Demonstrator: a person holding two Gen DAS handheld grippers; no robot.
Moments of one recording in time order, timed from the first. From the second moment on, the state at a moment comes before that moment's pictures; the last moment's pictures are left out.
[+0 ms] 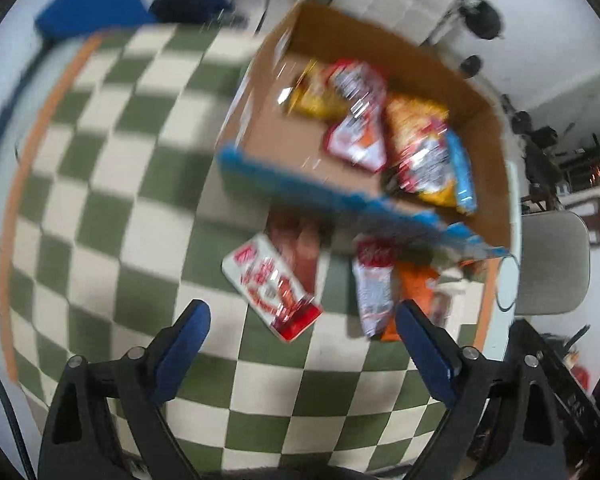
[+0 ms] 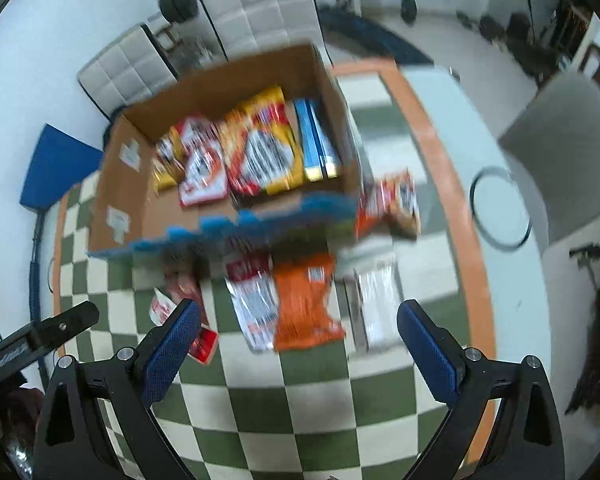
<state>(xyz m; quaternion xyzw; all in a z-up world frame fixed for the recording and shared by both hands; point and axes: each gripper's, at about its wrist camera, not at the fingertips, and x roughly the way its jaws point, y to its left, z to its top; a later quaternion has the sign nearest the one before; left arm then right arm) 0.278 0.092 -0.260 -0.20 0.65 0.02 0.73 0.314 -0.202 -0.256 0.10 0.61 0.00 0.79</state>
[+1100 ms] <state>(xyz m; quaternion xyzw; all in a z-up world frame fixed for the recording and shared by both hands) 0.250 0.082 -0.395 -0.11 0.75 0.09 0.65 0.365 -0.180 -0.408 0.05 0.70 0.00 0.71</state>
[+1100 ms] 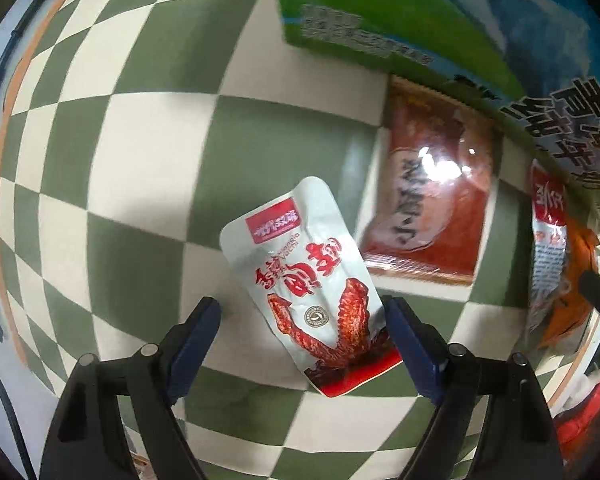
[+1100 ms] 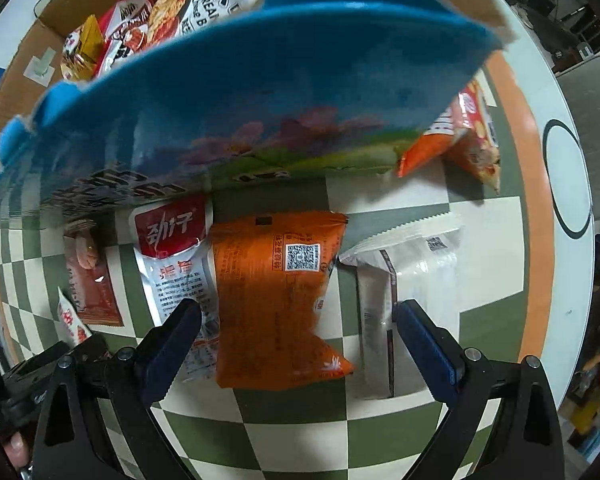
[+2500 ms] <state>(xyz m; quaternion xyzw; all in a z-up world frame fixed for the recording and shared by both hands) 0.237 0.017 -0.341 -0.02 0.71 0.01 0.71 0.328 -0.162 -0.383 0.06 0.73 0.05 0.68</state>
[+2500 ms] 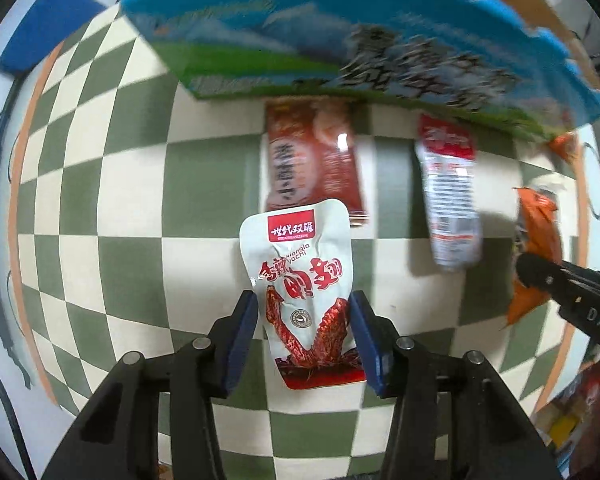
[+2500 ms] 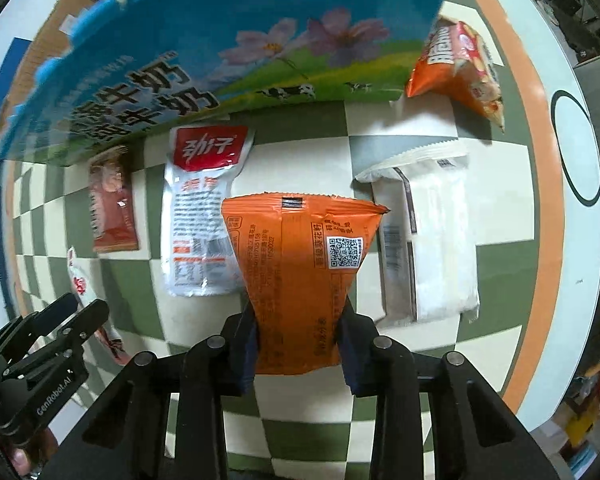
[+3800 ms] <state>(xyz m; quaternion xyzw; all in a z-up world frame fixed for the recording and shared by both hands) 0.438 0.049 -0.194 -0.01 0.66 -0.05 0.75 0.452 -0.118 -0.240 0.12 0.63 0.14 0.76</state>
